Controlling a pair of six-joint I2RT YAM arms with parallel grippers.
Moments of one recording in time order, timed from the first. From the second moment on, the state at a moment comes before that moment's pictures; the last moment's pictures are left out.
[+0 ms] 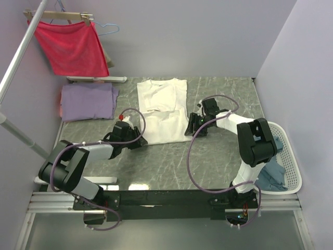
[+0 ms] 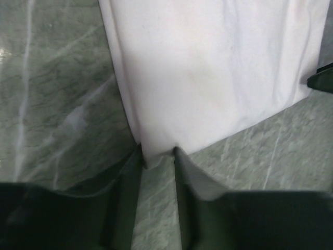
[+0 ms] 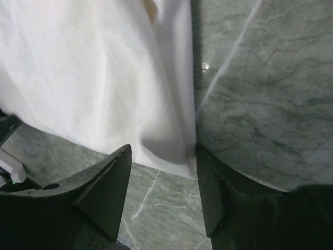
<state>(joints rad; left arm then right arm) -0.43 1.47 0.49 0.29 0.20 -0.68 0.28 1.78 1.04 -0.36 -0.39 0.44</state>
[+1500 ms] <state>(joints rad) -0.90 0.99 0.70 -0.42 -0.19 -0.90 0.49 1.15 0.81 -0.48 -0.31 0.59</state>
